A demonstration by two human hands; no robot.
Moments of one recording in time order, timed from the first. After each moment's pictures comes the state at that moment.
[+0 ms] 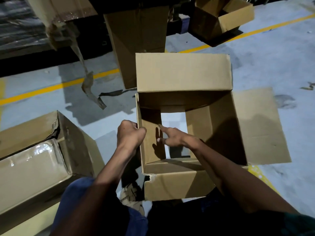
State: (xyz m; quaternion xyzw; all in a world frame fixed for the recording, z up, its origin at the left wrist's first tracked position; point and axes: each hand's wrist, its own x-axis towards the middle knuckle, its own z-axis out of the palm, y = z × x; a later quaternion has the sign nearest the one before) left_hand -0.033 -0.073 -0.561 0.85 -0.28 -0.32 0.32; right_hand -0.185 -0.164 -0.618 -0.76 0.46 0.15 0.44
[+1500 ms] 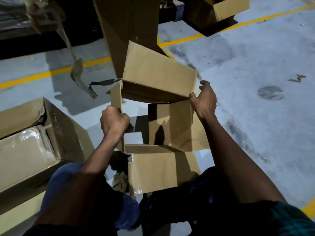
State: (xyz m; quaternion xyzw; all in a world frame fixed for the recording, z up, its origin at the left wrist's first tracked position) left_hand -0.030 -0.068 -0.554 0.89 -0.33 -0.17 0.26; right_hand -0.267 -0.218 -0.573 -0.65 0.68 -0.27 0.21
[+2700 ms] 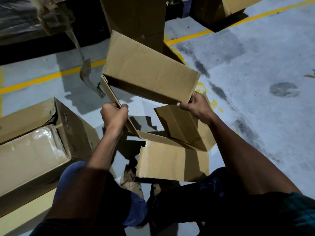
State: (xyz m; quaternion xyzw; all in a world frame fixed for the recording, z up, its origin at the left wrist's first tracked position) left_hand -0.006 -0.076 -0.559 0.84 -0.20 -0.24 0.43; right_hand -0.256 -0.237 -0.632 -0.69 0.55 -0.19 0.43
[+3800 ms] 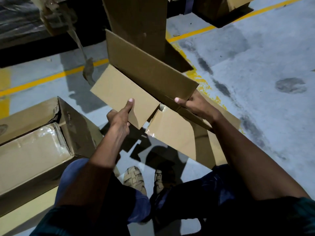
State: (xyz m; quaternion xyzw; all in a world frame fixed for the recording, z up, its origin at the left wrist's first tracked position) left_hand -0.006 -0.081 -0.592 0.71 0.03 -0.42 0.57; right_hand -0.247 -0.203 -0.580 -0.72 0.41 -0.22 0.51
